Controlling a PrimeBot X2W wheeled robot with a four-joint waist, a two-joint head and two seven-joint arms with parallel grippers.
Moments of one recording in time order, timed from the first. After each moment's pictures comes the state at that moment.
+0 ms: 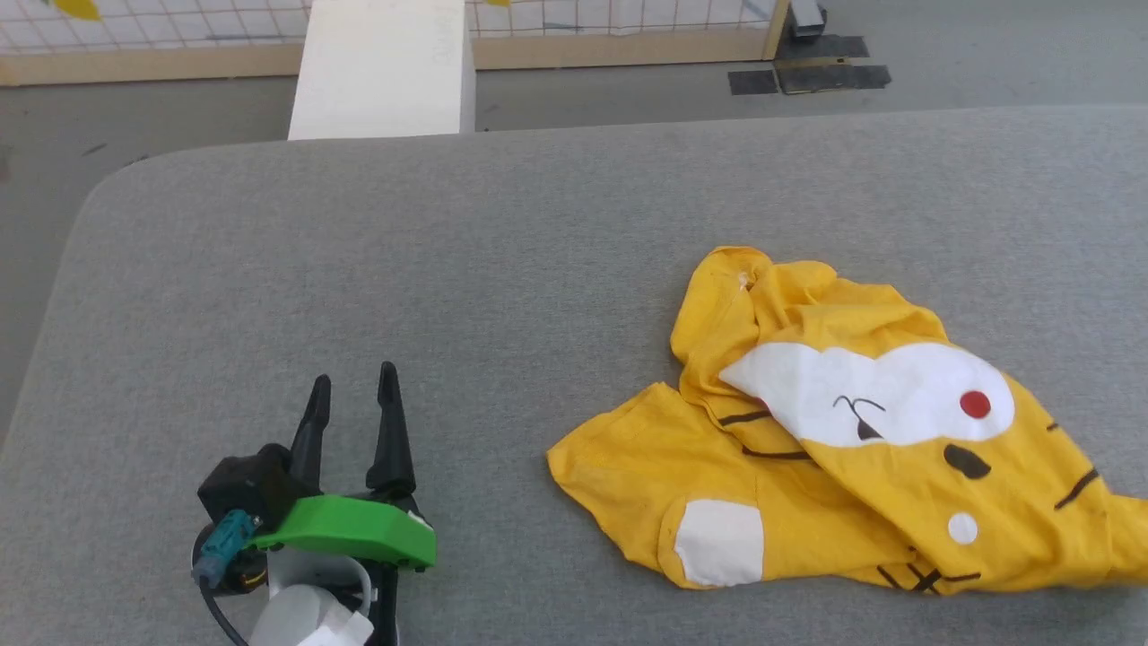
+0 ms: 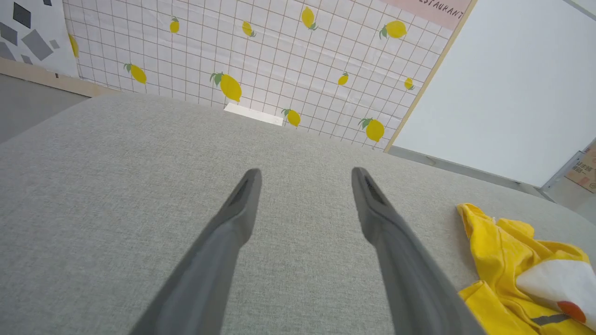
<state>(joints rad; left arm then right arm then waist) -0.10 0.05 -0.10 0.14 -0.39 0.02 -0.26 0.12 -0.05 -0.54 -0.15 0.10 0.13 0.67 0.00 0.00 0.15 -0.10</state>
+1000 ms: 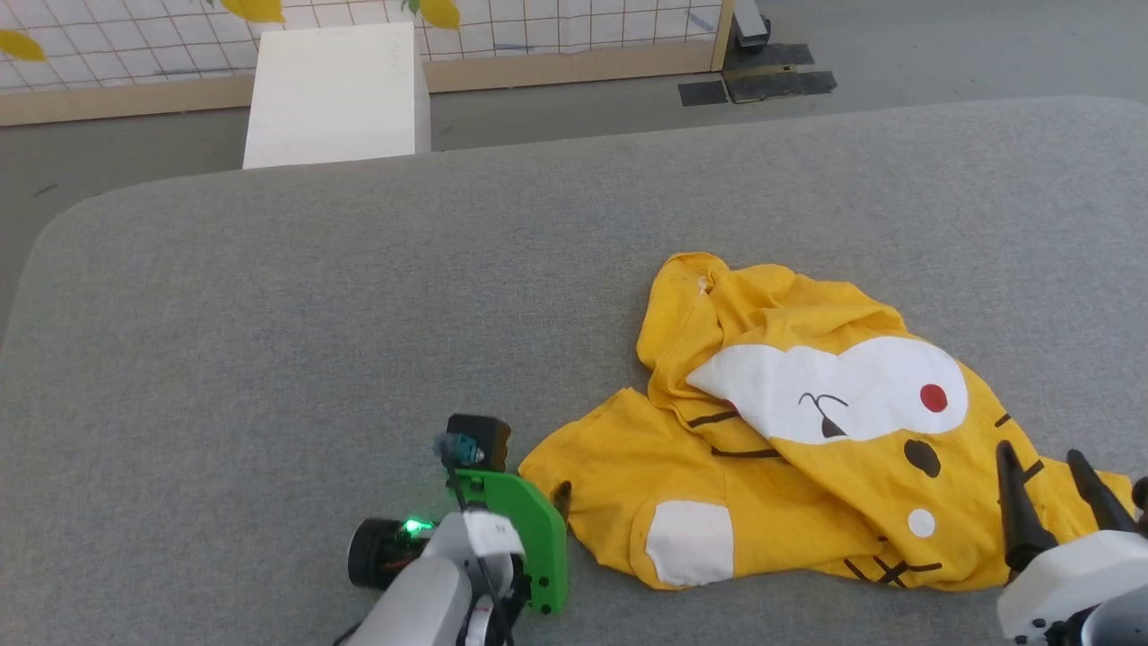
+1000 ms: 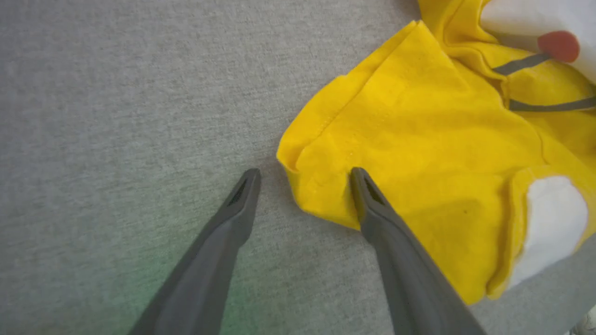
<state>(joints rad) -0.26 0.05 -0.44 0.39 -0.40 0.11 0.33 0.10 -0.05 -0.27 -0.09 0.18 0.13 0.19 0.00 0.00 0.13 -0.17</state>
